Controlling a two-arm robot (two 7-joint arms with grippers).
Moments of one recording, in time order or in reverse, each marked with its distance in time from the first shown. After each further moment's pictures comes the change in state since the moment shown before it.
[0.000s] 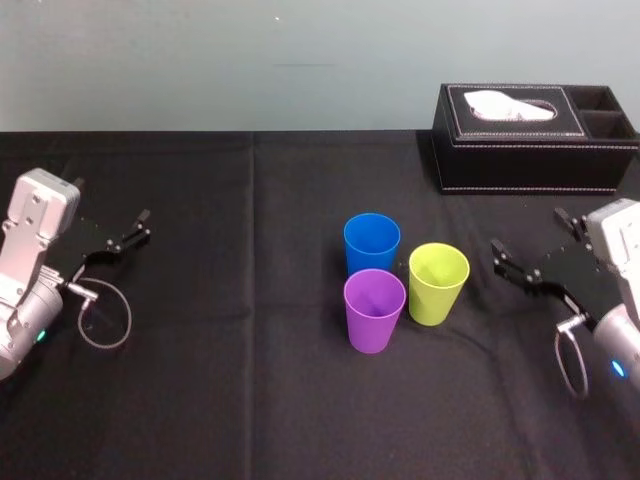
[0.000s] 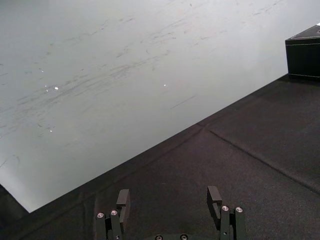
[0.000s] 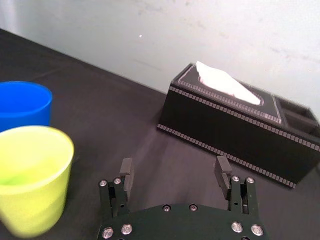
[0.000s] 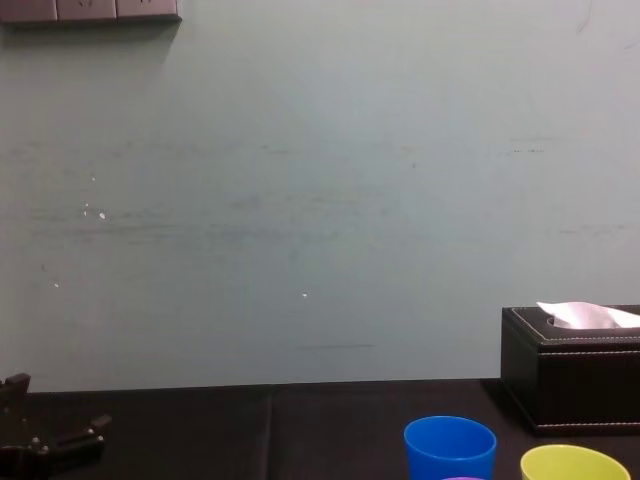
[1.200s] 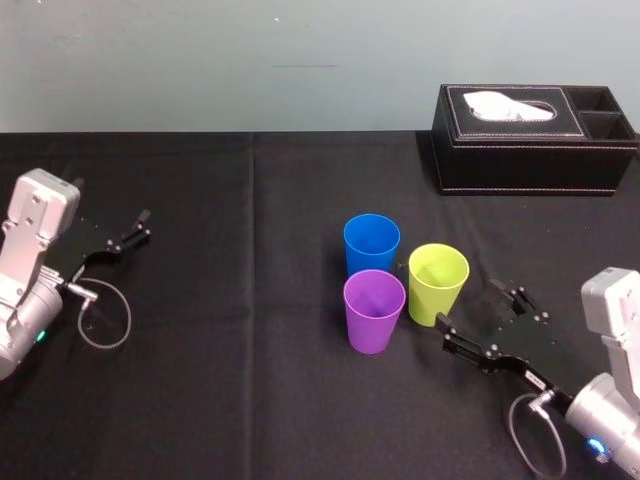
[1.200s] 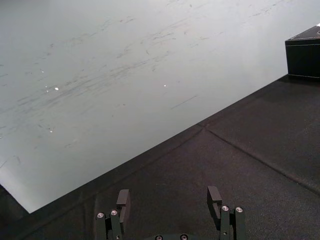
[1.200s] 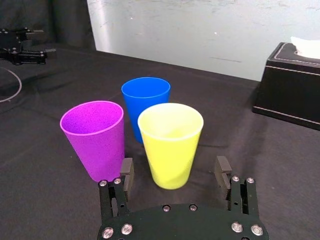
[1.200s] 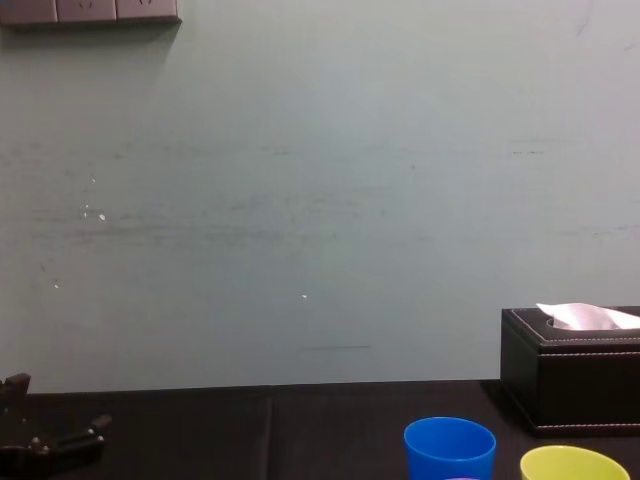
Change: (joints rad) left arm 0.000 0.000 0.000 0.000 0.000 0.000 0.000; right arm -0.191 -0.030 0.052 -0.093 0.160 -0.065 0.268
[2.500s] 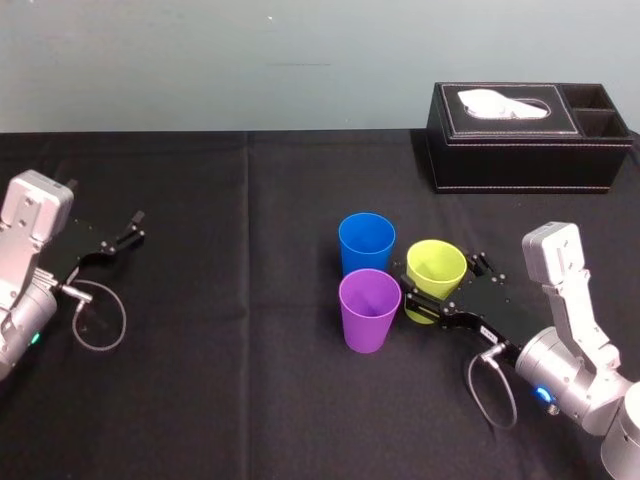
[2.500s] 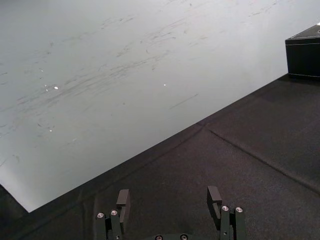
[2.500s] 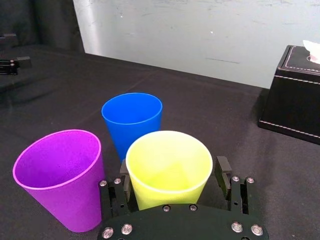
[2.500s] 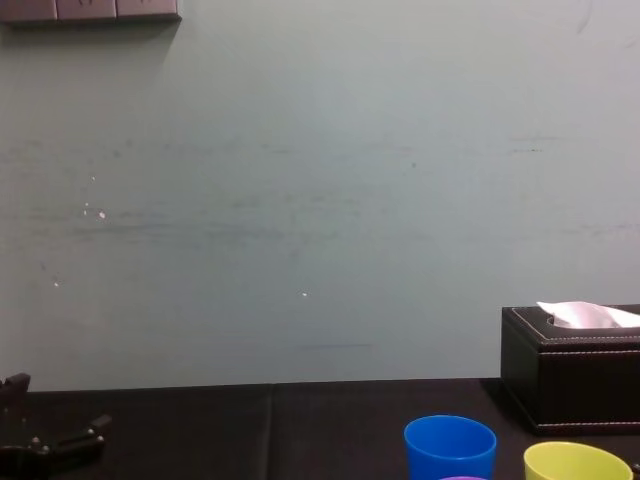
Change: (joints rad) left arm 0.000 0.000 0.000 0.000 0.000 0.000 0.000; right arm 0.155 -0.170 0.006 0.121 -0.108 0.103 0.024
